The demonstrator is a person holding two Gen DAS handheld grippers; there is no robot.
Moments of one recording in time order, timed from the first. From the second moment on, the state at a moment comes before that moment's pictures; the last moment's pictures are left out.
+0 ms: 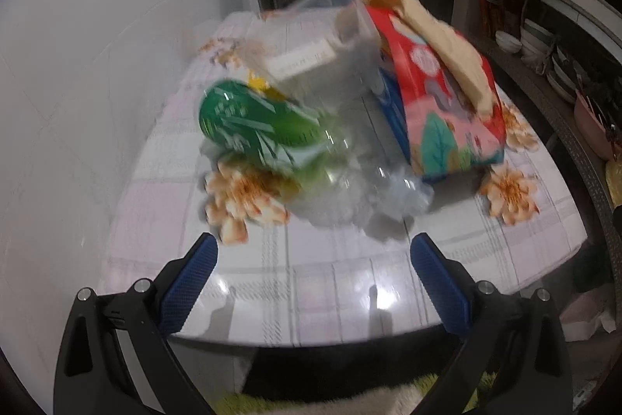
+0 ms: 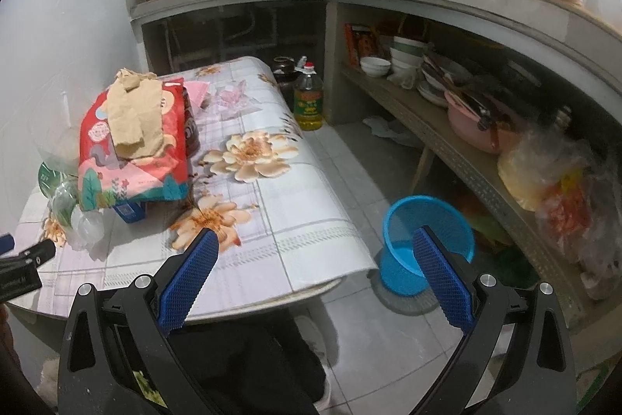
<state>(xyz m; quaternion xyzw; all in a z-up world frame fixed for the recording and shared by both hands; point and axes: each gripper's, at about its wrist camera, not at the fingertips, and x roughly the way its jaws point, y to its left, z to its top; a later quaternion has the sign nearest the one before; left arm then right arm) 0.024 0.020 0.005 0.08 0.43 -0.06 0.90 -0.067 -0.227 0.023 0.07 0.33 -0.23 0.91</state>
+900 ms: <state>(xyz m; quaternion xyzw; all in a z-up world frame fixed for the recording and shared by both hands) 0.084 -0.010 0.038 0.05 0.32 -0.33 0.89 0.102 -0.219 0.051 0.15 0.31 0.06 0.94</state>
